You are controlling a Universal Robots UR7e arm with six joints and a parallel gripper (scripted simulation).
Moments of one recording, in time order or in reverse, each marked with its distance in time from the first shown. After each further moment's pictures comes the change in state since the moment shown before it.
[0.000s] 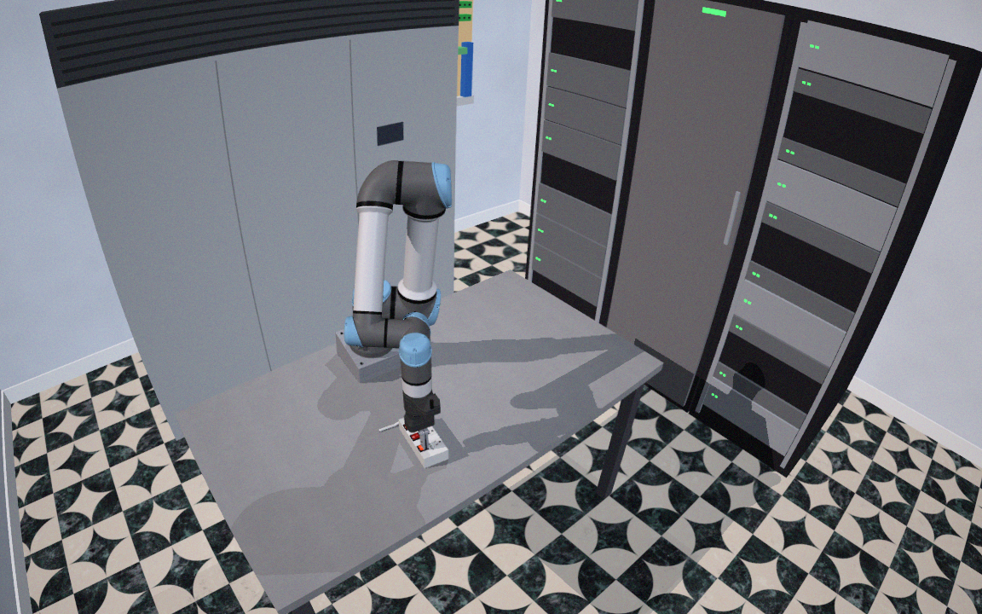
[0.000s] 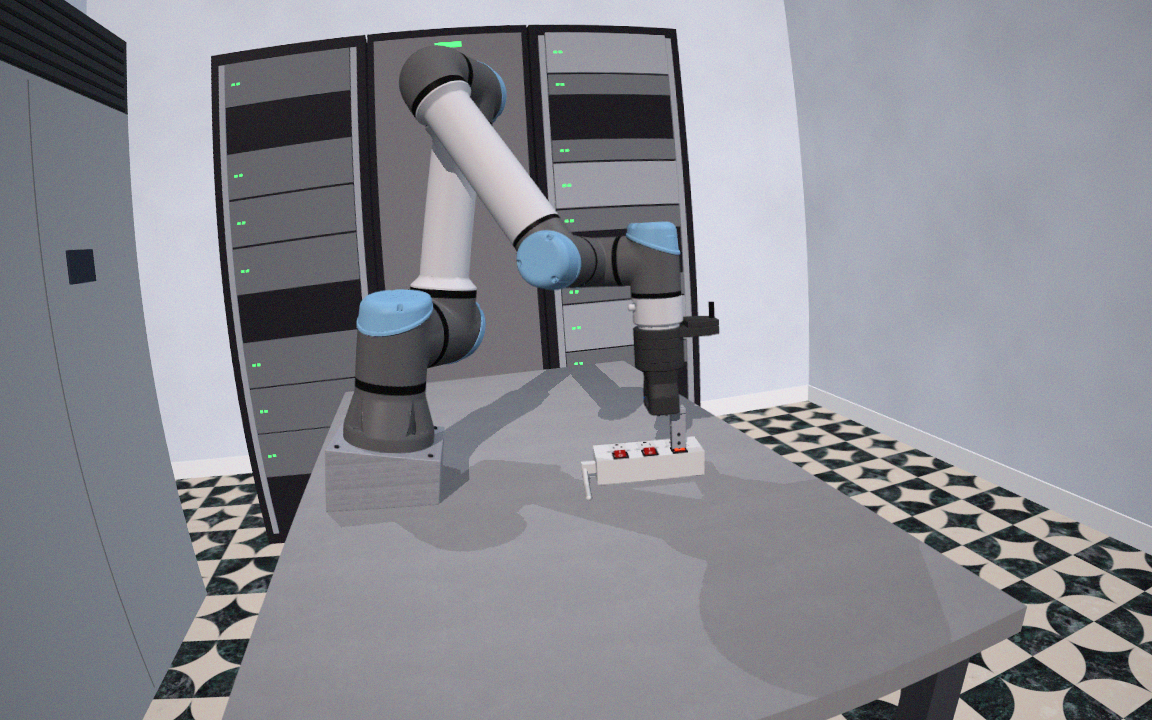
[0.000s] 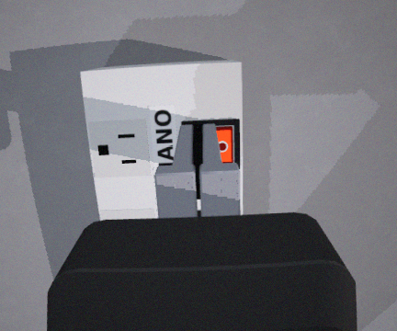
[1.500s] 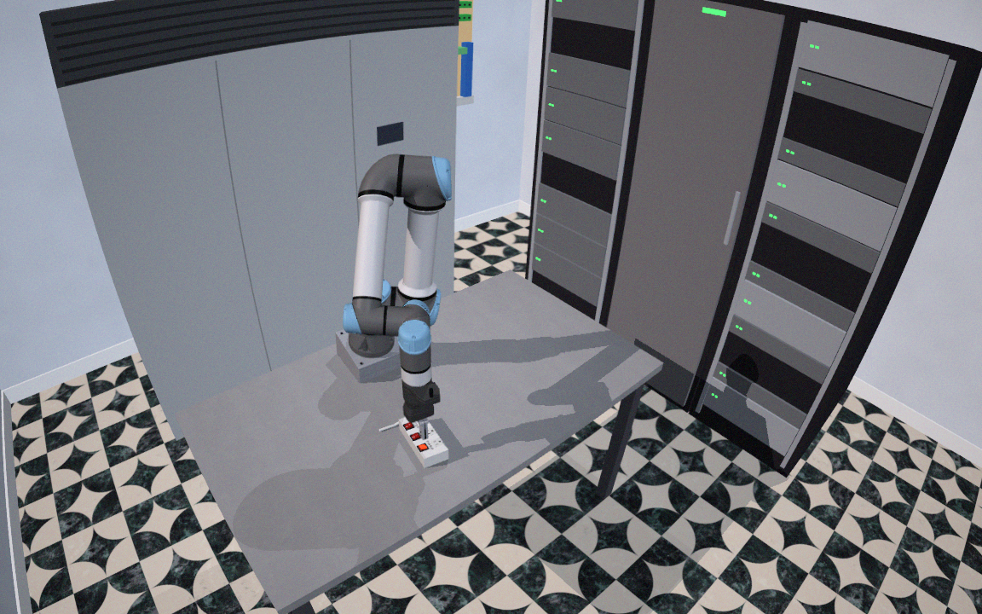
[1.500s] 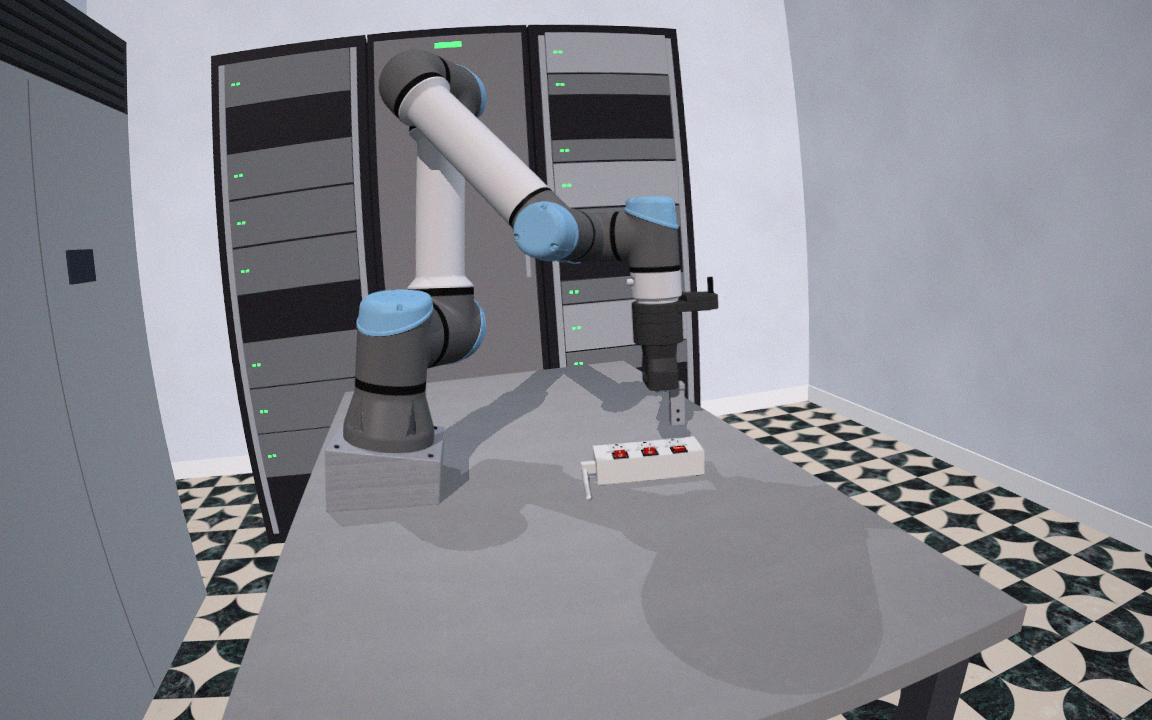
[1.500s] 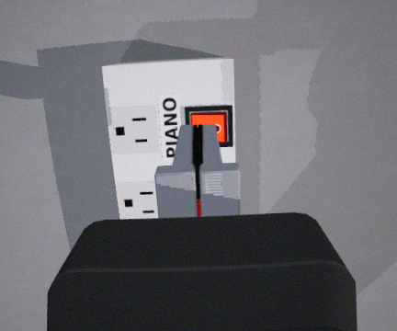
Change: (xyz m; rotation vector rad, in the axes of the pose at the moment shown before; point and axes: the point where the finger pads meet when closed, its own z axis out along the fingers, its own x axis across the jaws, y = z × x) arm 0.000 0.001 -0.038 -0.002 -0.002 0.001
